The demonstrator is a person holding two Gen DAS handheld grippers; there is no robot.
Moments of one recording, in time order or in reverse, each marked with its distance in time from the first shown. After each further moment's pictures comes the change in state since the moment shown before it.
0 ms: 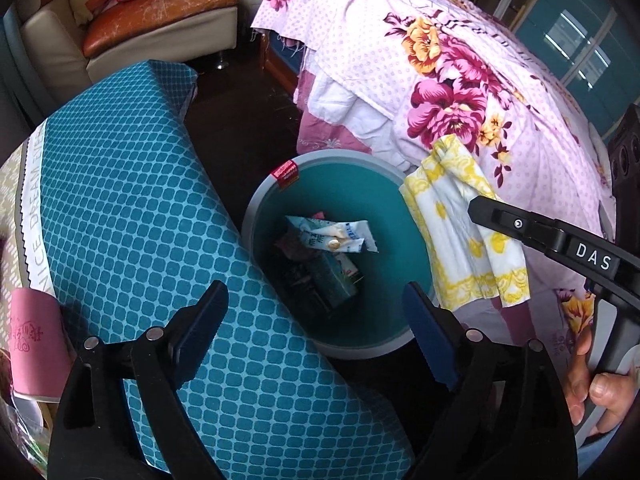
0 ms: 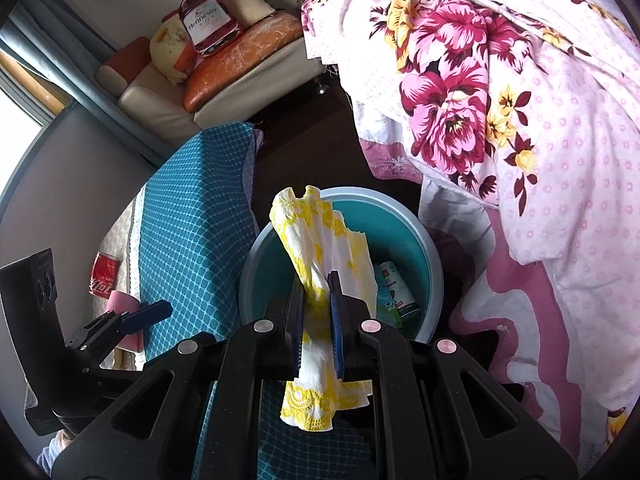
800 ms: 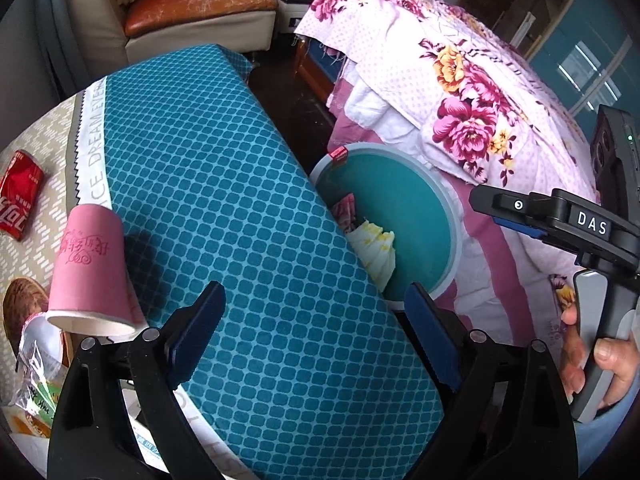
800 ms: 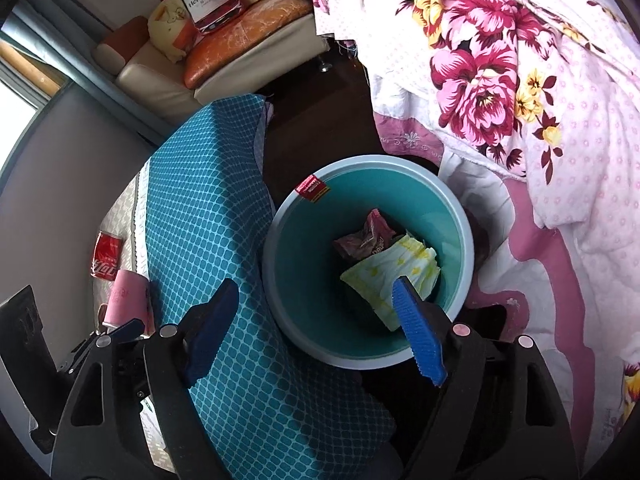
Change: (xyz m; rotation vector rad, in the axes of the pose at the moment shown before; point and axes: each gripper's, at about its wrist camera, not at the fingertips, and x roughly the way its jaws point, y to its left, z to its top) left arm -0.053 0.053 -0.054 -0.100 -0.046 0.007; right arm 0.005 0.044 -0.016 -0.015 0.078 -0.027
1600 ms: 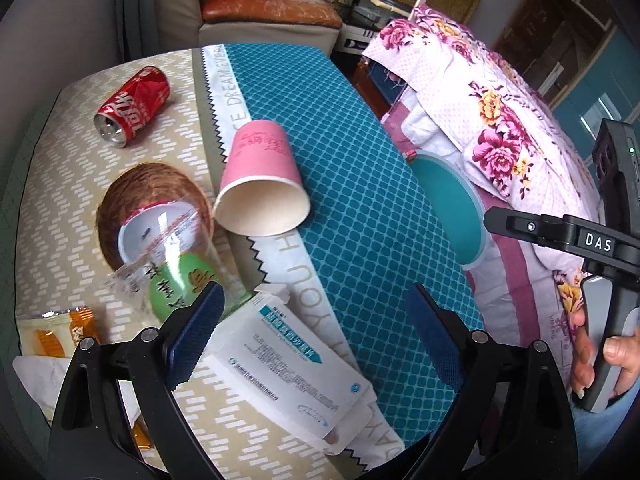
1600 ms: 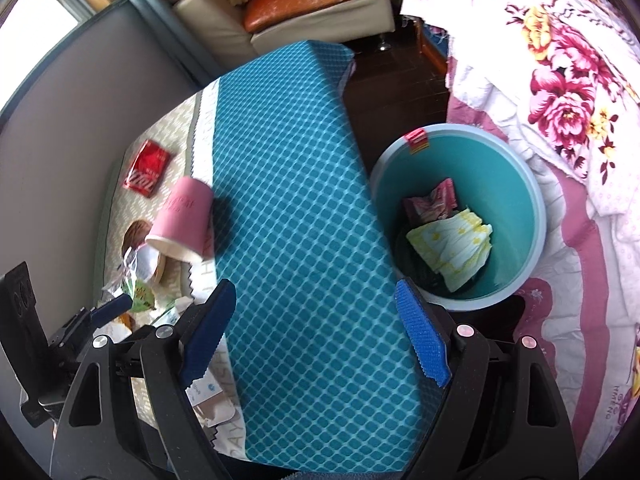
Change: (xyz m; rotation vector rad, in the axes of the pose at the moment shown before) left arm -0.080 0.106 -0.086 -0.169 -0.083 0.035; right arm 0.005 0.120 -0.064 -0.213 0.104 -0.003
